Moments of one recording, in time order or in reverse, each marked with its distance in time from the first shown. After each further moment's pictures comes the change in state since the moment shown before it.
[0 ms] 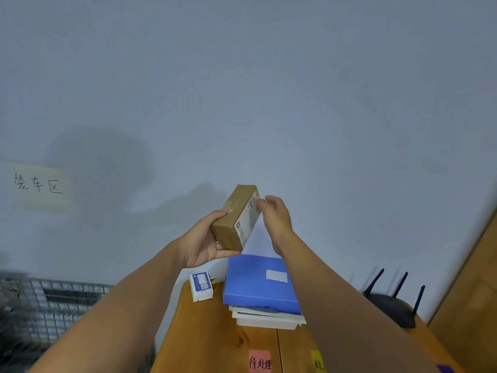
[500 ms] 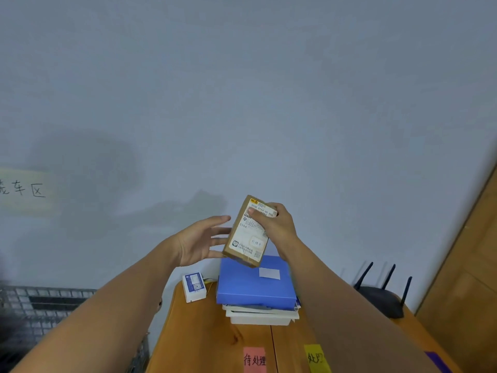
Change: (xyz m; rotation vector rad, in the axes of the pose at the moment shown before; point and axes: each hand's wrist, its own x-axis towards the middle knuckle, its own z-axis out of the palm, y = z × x) left_hand 0.003 0.001 0.007 0.238 -0.016 0.035; right_hand -0.001 0.020 -0.029 0.032 -0.005 -0.036
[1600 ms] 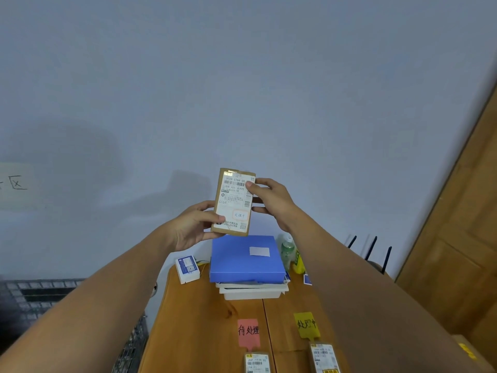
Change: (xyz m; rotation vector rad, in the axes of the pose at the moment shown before) left_hand 0.000 -0.015 0.014 0.032 -0.020 0.050; right_hand -0.014 -0.025 -0.031 -0.014 -0.146 0.027
